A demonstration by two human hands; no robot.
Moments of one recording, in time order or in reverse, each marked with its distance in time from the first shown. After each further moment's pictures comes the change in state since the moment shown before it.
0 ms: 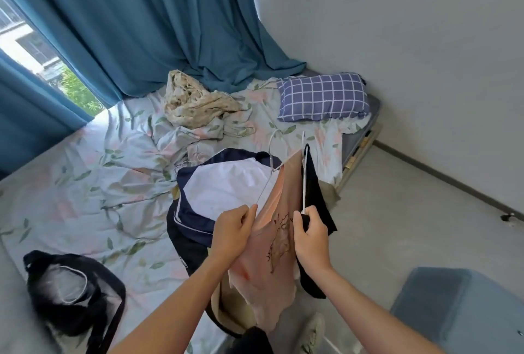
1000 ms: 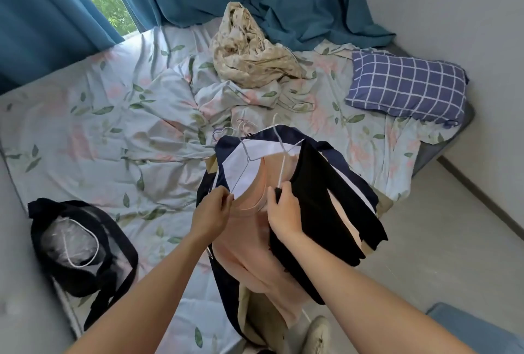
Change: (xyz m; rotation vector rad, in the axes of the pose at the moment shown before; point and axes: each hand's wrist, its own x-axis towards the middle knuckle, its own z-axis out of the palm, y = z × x) left_hand 0.085 -0.280 -0.054 0.068 -0.029 -0.427; right_hand 0.110 -0.005 0.301 -0.279 -0.409 0.145
